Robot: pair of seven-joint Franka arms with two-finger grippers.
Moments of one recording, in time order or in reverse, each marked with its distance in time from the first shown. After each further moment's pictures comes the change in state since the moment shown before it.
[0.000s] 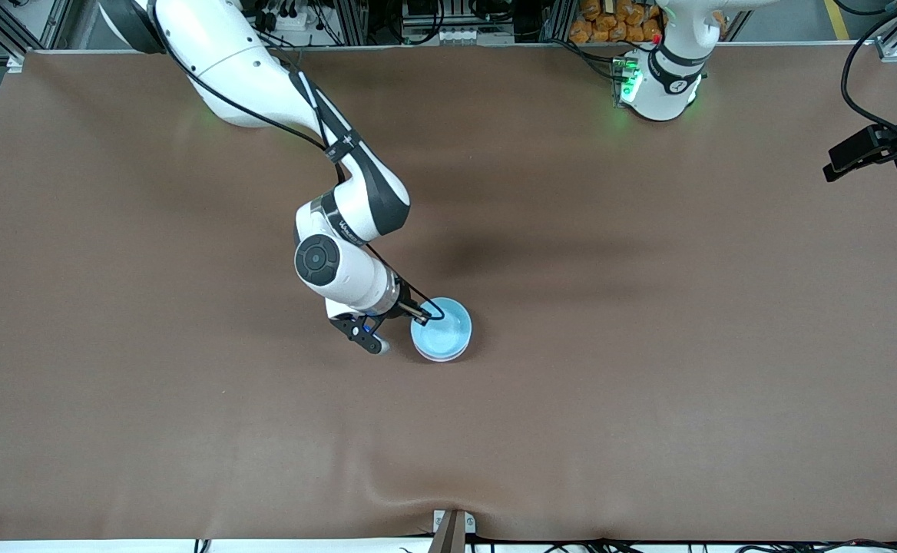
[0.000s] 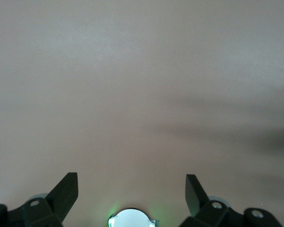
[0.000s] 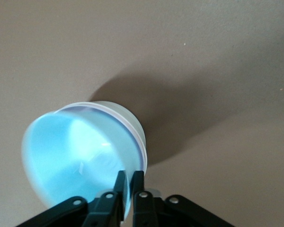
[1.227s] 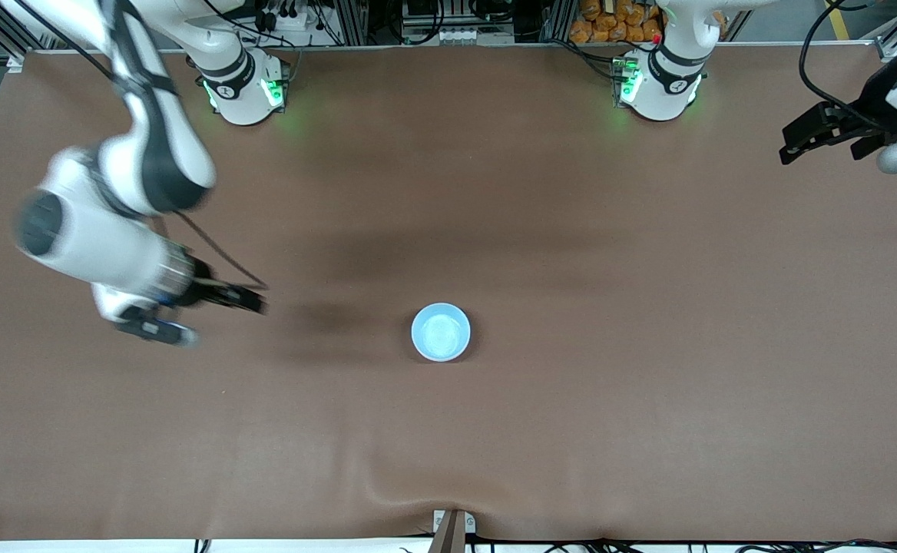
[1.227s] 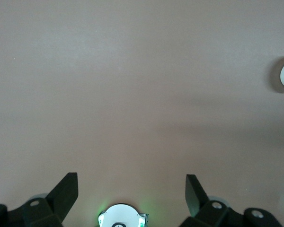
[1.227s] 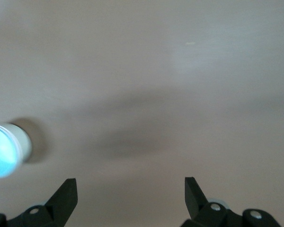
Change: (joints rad) left arm 0.014 -0.032 -0.104 -0.002 -0.038 -0.020 -0.039; right arm -0.420 -0.529 -0.037 -0.306 -0.217 -0.365 -0.685
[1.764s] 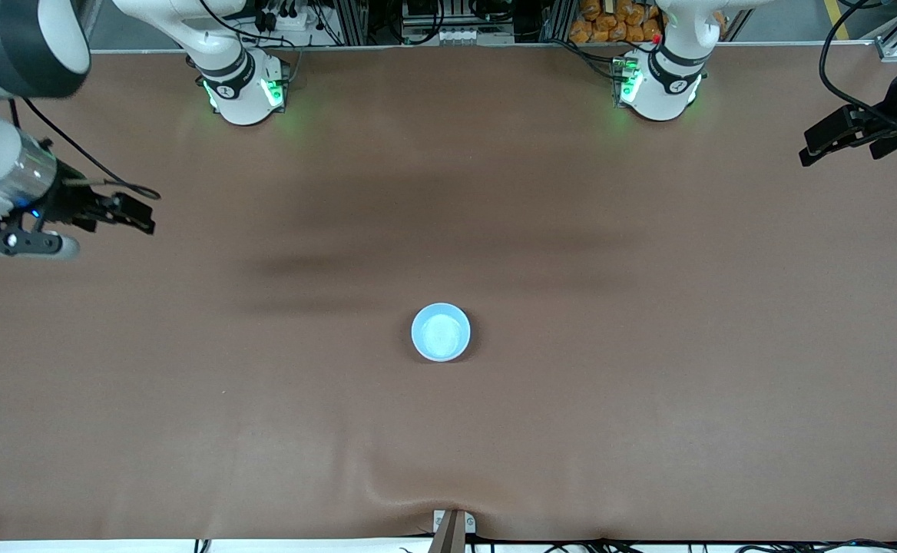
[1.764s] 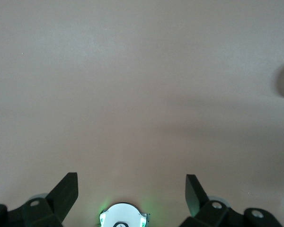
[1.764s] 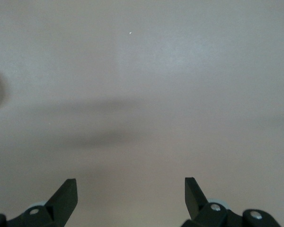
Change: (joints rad) left arm 0.036 0.001 0.003 -0.001 0.000 -0.003 0.011; right arm -0.093 -0.229 0.025 0.058 -0.157 -0.324 -0.162
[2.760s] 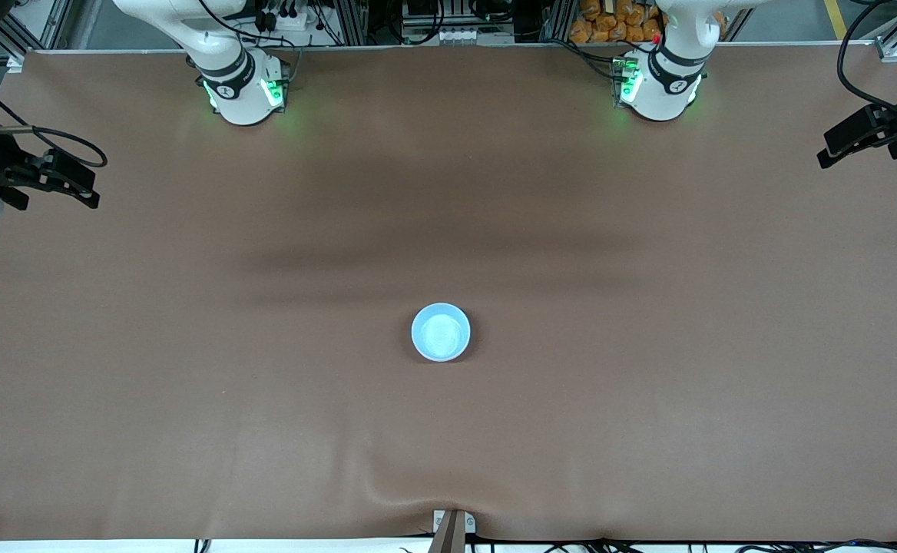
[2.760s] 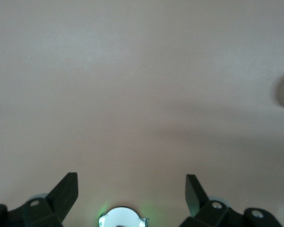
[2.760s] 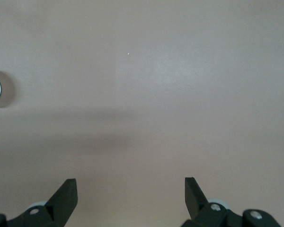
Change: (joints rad) left arm 0.026 0.009 0.001 0.030 0.000 0.000 -0.002; right arm -0.014 0.020 -0.011 0.196 -0.022 -0.117 -0.089
